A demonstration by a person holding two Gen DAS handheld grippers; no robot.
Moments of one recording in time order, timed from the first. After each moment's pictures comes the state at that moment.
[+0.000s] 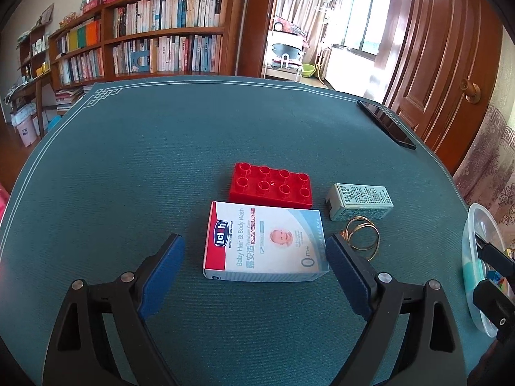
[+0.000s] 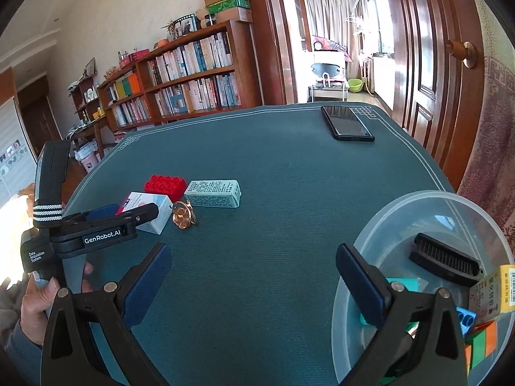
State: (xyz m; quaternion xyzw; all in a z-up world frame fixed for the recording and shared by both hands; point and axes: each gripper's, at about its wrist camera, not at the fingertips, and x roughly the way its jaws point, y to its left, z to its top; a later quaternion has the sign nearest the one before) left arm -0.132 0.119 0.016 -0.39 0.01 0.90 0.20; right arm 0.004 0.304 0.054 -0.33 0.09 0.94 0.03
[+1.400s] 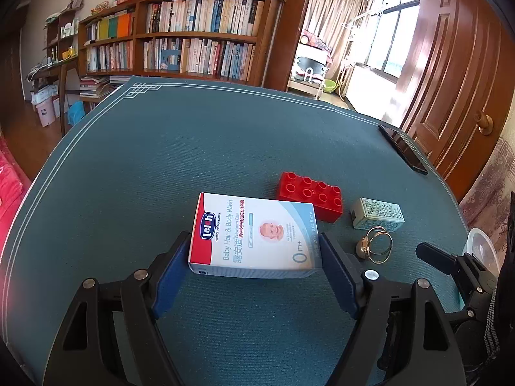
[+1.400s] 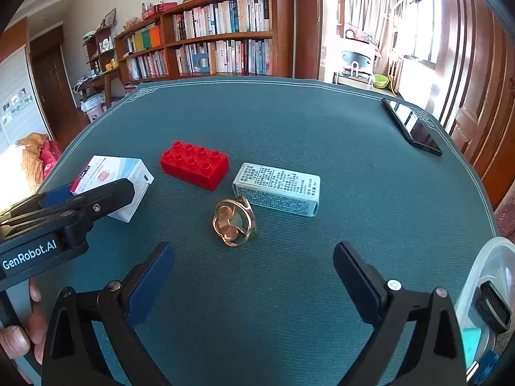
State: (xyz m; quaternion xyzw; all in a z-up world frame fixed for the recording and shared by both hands) left arm -0.121 0.076 0.028 -0.38 -0.04 0.91 0.15; right arm -0.079 0.238 0.023 -0.39 0.01 0.92 -0.01
